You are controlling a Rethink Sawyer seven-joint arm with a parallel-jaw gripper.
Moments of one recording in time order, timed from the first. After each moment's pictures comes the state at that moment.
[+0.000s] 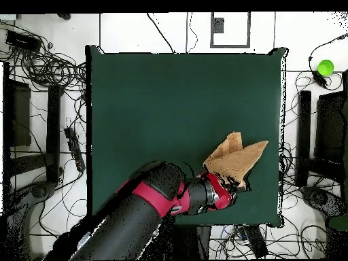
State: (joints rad) arm 0.53 -0.31 -0.81 1.52 -0.71 0.75 2.95
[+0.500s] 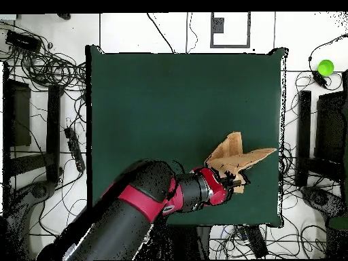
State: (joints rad) arm 0.56 -0.37 -0.81 1.50 -0.74 0.77 2.95
